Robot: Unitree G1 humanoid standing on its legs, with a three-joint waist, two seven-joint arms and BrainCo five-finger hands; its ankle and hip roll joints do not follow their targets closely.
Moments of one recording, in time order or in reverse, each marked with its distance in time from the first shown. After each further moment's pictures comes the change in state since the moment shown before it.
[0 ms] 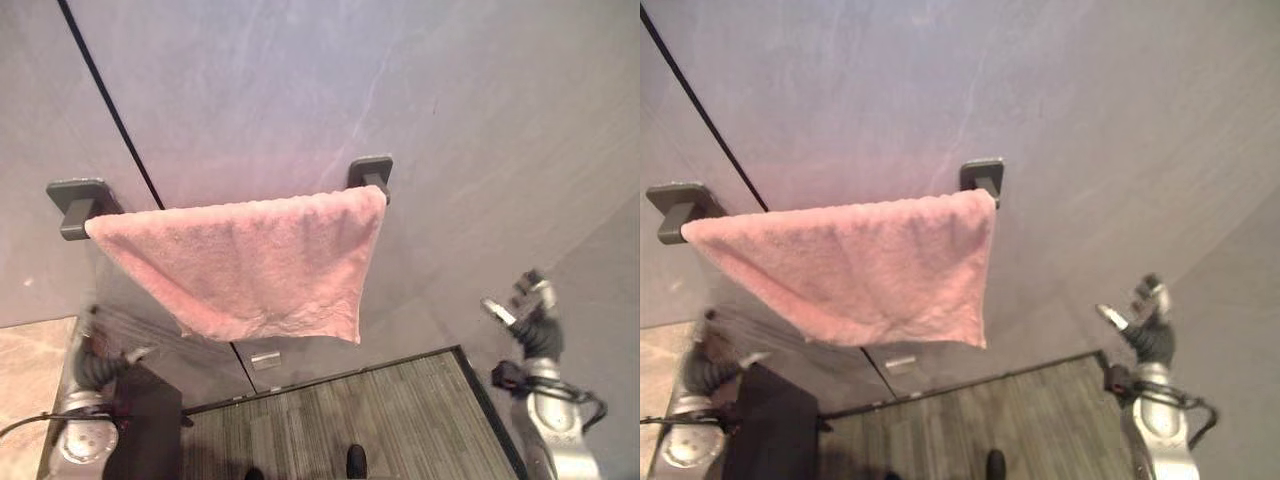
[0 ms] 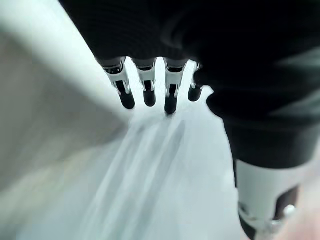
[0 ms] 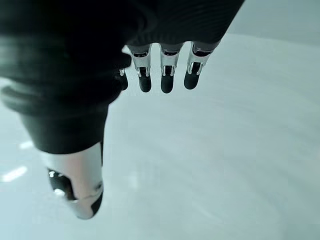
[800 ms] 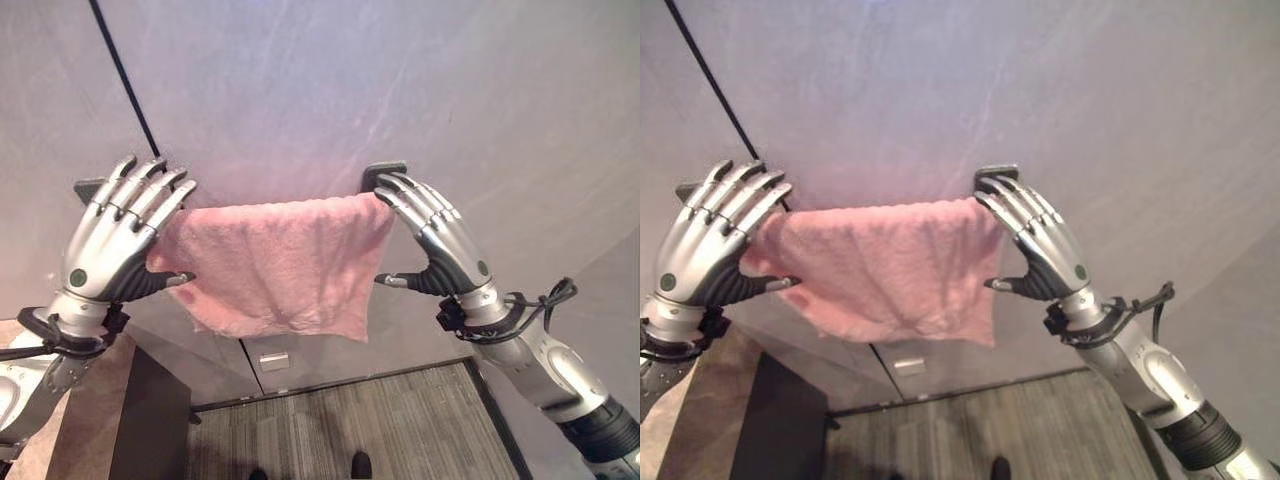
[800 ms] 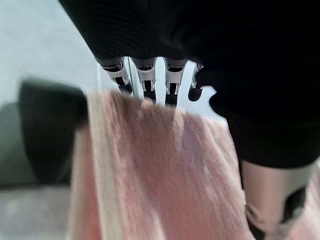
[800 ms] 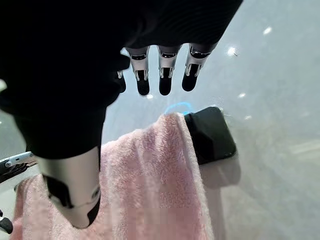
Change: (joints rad) left arm -0.165 0.506 -0.177 -0.335 0.488 -0.136 0.047; right arm -0.417 -0.311 0.476 -0.114 -0.626 -0.005 0.008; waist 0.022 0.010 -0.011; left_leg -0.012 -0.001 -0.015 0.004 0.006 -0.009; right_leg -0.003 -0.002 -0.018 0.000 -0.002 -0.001
